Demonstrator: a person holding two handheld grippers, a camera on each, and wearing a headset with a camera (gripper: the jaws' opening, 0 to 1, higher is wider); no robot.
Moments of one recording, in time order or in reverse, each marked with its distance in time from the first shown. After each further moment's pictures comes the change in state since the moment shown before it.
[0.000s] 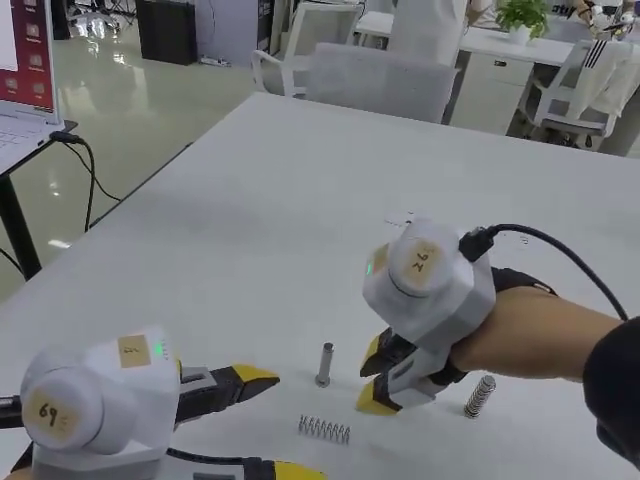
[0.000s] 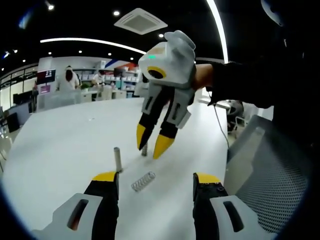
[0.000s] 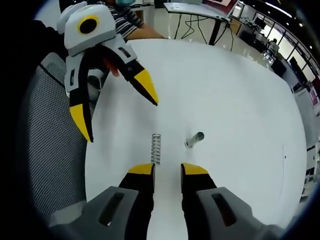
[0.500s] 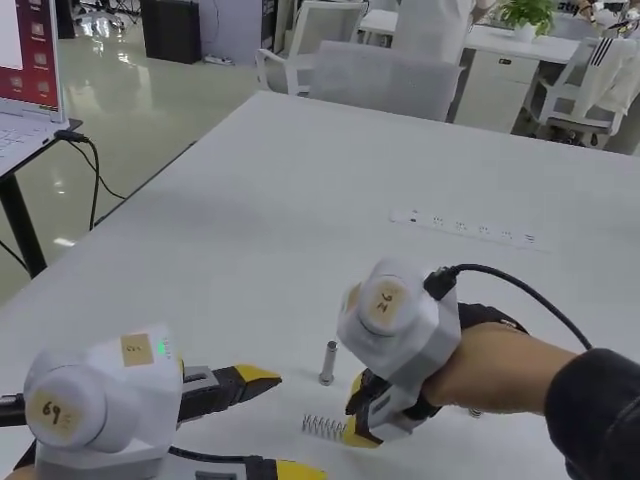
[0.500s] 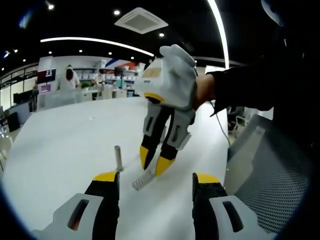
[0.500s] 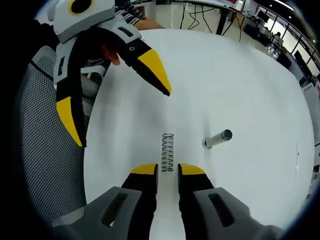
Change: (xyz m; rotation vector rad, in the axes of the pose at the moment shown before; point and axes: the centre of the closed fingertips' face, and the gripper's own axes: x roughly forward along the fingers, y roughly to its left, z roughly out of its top) left arm -0.001 0.001 -0.002 -0.003 0.008 0.004; right arm 0.035 0.014 -0.008 0.029 0.037 0.048
